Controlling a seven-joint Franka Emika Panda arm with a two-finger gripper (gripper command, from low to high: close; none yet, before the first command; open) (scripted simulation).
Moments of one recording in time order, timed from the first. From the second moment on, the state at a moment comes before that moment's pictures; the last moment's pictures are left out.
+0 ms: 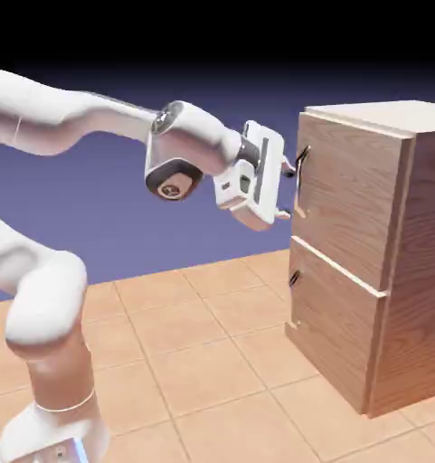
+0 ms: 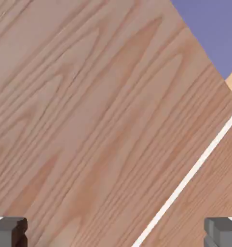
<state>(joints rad) -0.30 -0.77 0.38 -2.72 0.90 2.96 1.17</state>
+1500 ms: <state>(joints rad) -0.99 -1.21 1.20 -2.52 2.86 2.78 2.10</state>
